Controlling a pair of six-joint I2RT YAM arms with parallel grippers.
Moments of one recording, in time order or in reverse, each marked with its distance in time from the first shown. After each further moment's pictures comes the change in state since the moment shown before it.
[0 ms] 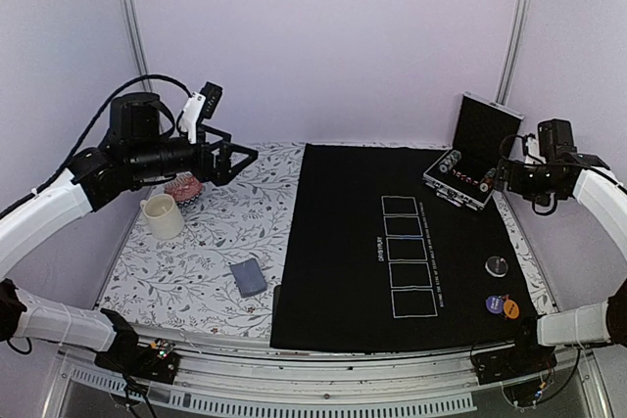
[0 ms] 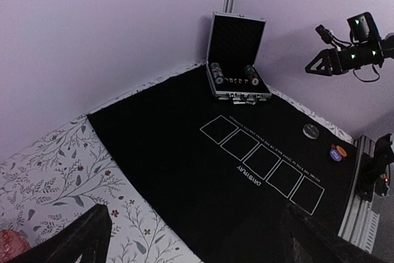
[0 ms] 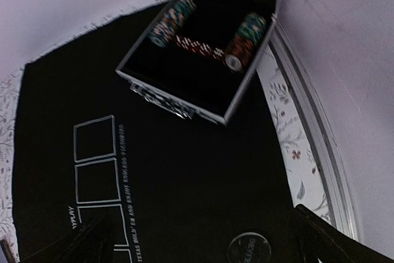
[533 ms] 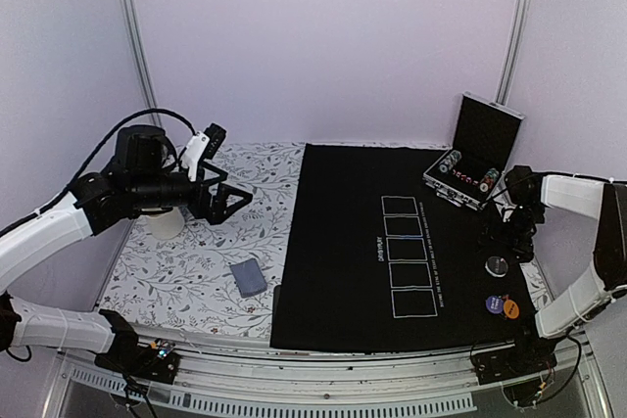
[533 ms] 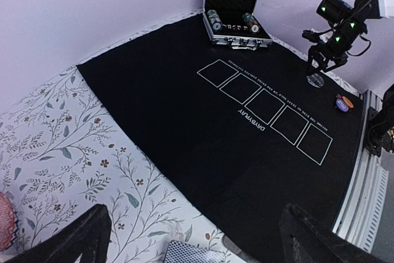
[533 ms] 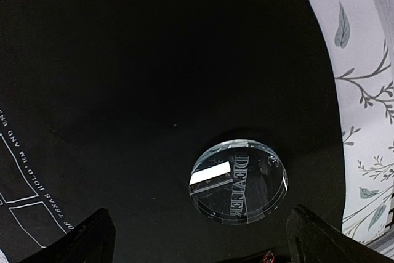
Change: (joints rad) left arm -0.015 -0.063 -0.180 -0.096 0.025 0.074; right arm 0.003 0.329 -0.137 -0.233 0.038 0.135
